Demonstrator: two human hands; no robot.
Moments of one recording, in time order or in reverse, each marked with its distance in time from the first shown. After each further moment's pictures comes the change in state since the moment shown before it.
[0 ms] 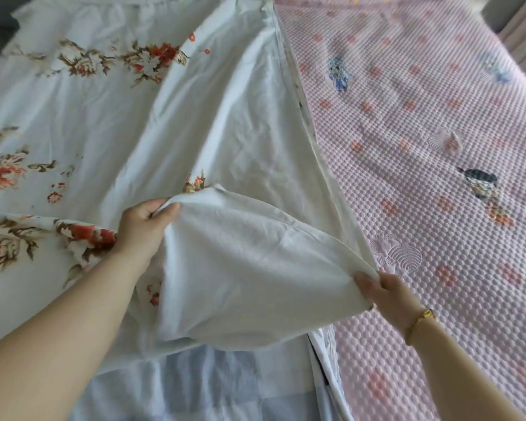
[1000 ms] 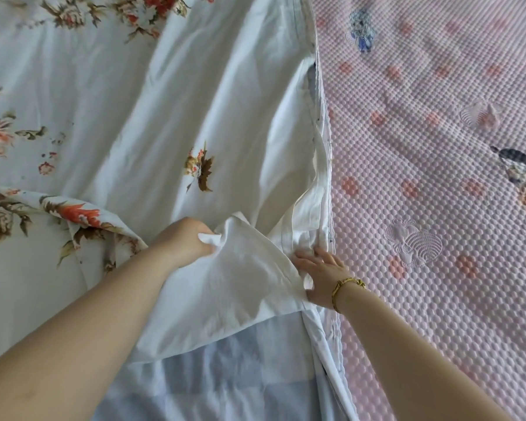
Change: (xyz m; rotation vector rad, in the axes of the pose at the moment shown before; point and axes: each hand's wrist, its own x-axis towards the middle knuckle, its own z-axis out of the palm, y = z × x) left_hand 0.004 -0.037 0.033 0.767 -0.541 -0.161; right_hand 0.070 0.021 0.081 -0.950 -0.494 -0.228
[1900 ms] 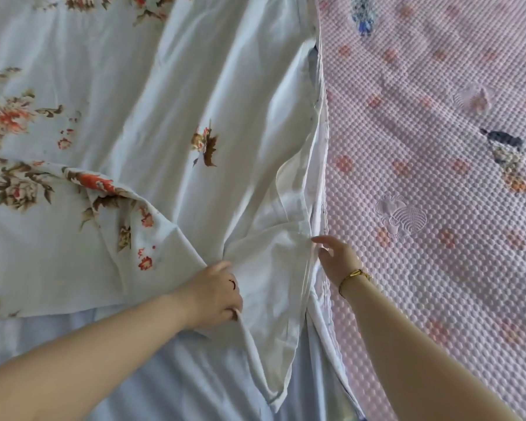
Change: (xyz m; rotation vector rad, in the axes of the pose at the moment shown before) left_hand -0.095 -0.020 0.068 0.695 -0.112 0.962; right_hand -0.052 -0.003 0.015 0.780 0.405 0.268
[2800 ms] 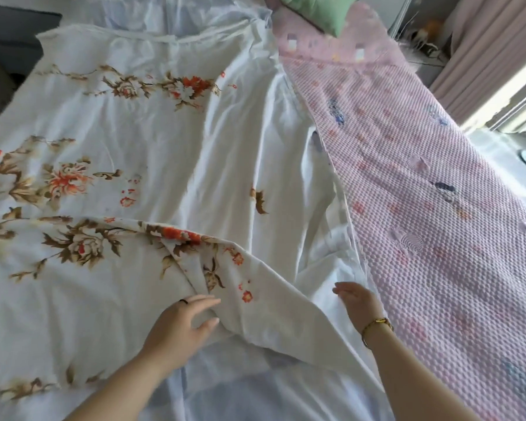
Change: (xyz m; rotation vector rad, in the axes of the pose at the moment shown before) left_hand -0.211 -0.092 0.015 -0.757 0.462 -0.520; right_hand -0.120 -0.096 0.124 0.213 0.357 0.098
